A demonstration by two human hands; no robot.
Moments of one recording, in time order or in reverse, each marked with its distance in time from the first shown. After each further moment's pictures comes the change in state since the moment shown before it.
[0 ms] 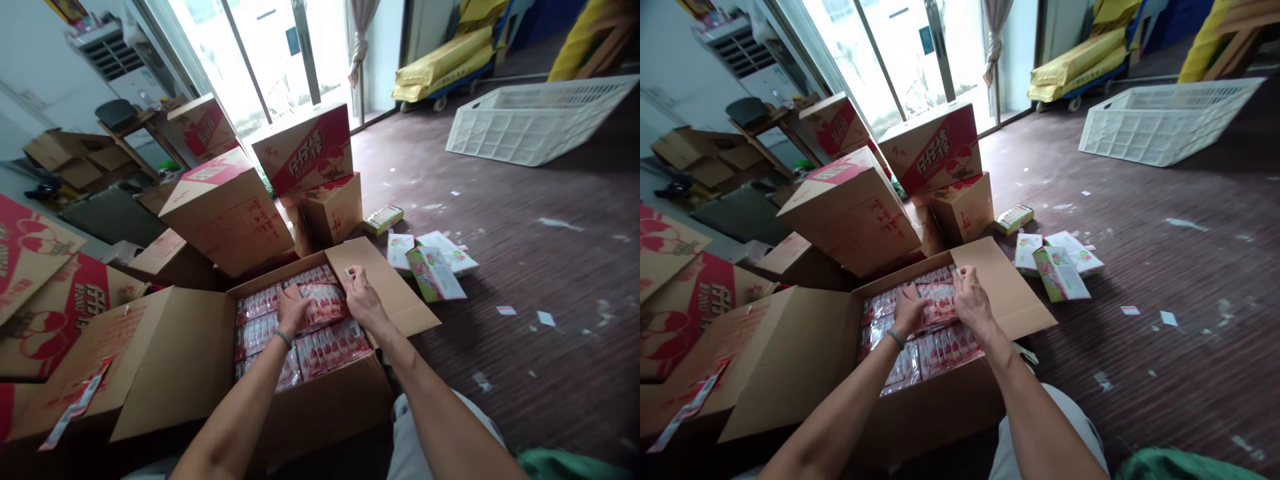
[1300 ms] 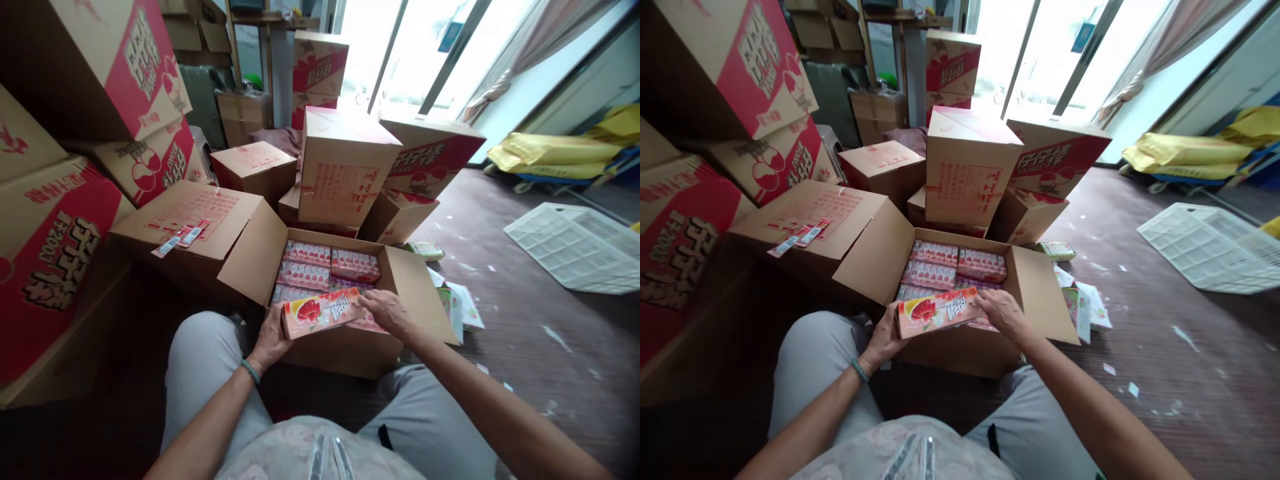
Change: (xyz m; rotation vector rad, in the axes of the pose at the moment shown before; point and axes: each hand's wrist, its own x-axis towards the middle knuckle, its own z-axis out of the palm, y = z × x) left_hand -0.156 -0.253 -0.146 -0.453 0.029 0.314; right_hand -0.109 -0.078 0.083 -1.073 -0.742 -0.966
